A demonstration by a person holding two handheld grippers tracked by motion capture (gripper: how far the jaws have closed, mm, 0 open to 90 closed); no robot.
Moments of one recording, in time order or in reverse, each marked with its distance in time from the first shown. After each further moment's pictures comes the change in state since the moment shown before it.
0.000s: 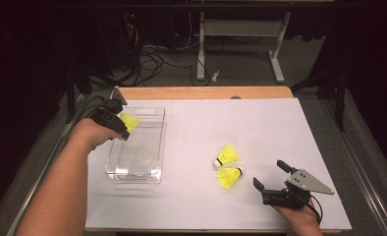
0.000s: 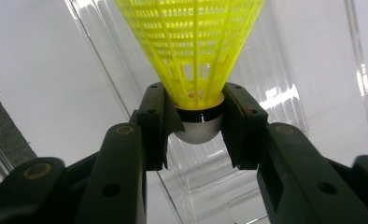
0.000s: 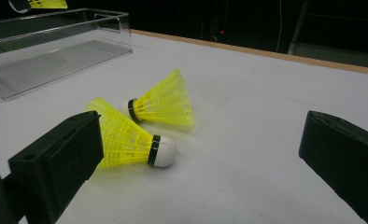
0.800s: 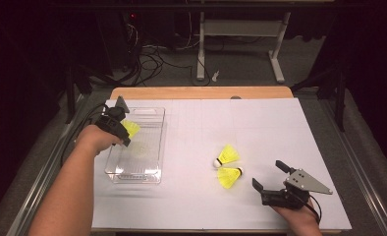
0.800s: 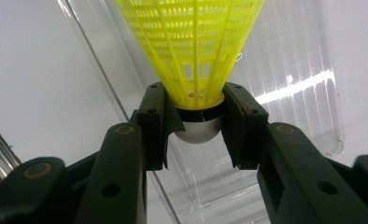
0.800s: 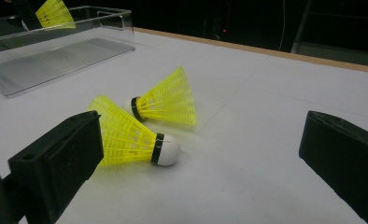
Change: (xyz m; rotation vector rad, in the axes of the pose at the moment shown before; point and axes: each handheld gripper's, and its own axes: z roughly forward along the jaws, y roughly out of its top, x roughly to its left) left arm 0.007 0.004 0.034 0.052 0.022 -0.021; right arm 0.001 0.000 0.001 0.004 0.011 -0.004
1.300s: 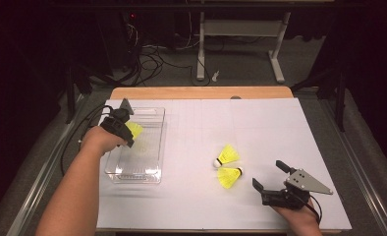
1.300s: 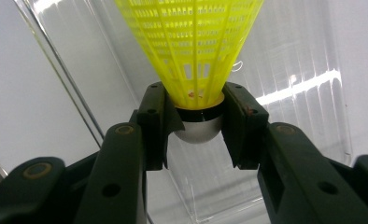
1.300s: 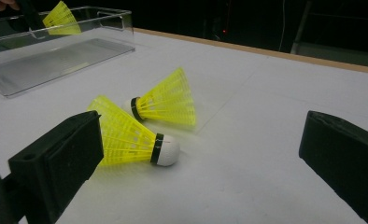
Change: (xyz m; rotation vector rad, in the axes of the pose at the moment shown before) left arm -0.005 0.006 0.012 0.003 0.018 -0.001; right arm 0.000 0.000 0.000 -0.001 -0.001 -0.002
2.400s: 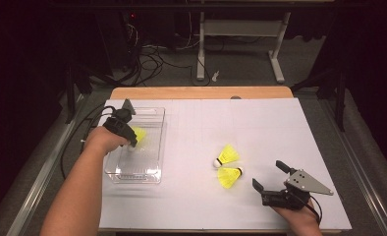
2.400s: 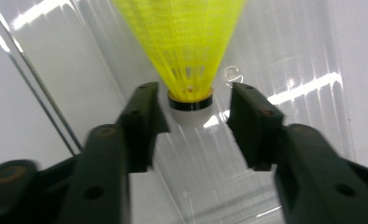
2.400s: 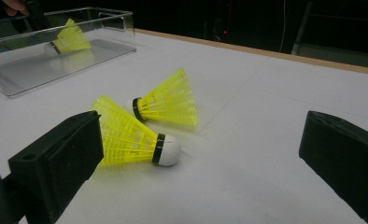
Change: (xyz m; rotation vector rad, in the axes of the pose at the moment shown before) left arm -0.001 0.006 0.007 -0.017 -0.022 0.015; right arm 0.000 0.000 -0.001 -0.003 0.003 0.000
